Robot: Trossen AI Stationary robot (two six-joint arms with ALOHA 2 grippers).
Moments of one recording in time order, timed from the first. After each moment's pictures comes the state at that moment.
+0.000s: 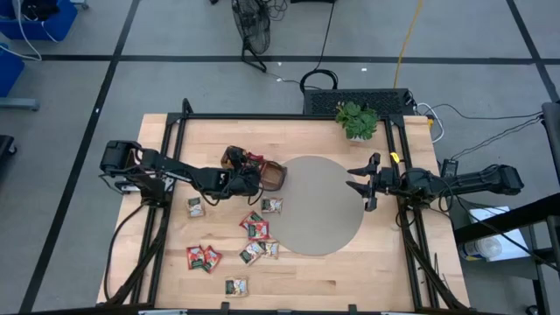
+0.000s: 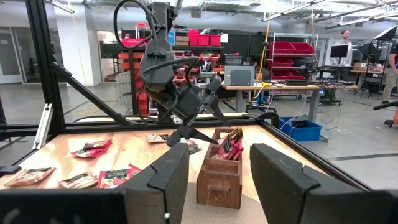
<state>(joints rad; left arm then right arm) -0.03 1.60 0.78 -0.14 -0.87 0.16 0.07 0.36 0.02 0.46 0.23 -0.02</state>
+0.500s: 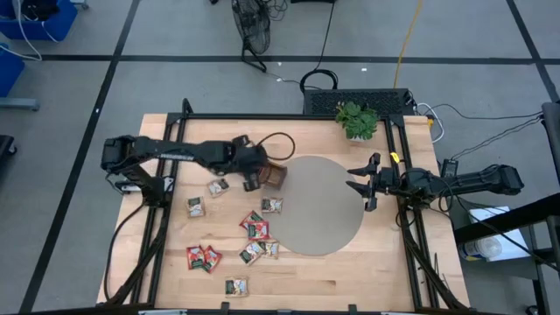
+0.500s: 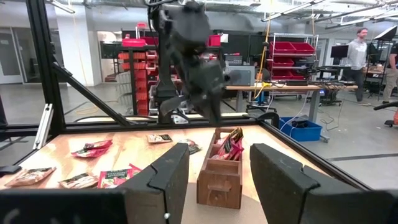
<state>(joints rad) 0.13 1.60 1.15 -0.69 -0.33 0.01 0.07 0.37 0.01 0.46 0.23 -0.02</state>
